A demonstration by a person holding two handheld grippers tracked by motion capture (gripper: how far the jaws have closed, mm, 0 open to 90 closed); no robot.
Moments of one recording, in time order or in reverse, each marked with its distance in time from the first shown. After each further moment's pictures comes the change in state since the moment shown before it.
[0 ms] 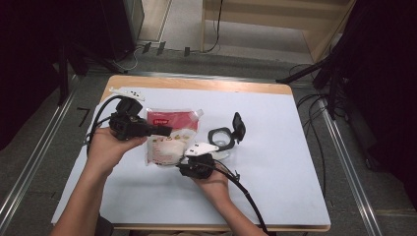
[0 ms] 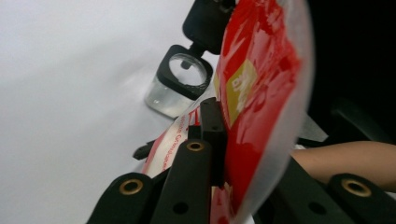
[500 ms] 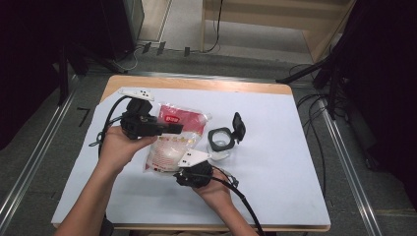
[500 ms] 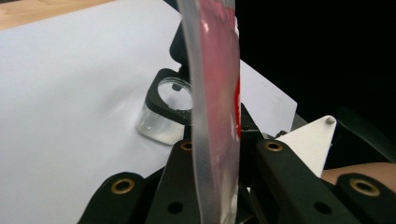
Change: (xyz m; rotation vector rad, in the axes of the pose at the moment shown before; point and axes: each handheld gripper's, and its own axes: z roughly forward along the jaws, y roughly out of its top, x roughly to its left) left arm -0.007 0.008 0.021 -0.048 -0.031 0.086; right arm 0.026 0.010 -0.019 0.035 0.057 -0.126
